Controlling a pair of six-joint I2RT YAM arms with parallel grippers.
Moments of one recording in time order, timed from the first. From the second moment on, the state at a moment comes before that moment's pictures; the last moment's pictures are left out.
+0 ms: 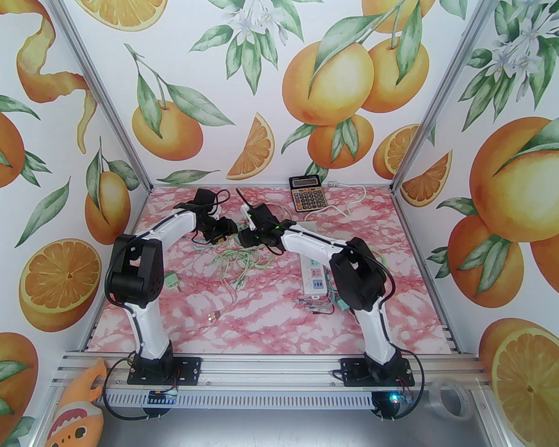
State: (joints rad) left arm -0.21 1.95 1.45 -0.69 0.37 -0.54; right arm 0.69 2.14 1.62 -0.33 -0.05 0.19
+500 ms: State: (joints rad) left arm -0.21 1.97 1.48 -0.71 0.37 -0.52; right arm 0.66 2.19 1.67 -0.32 -0.14 0.12
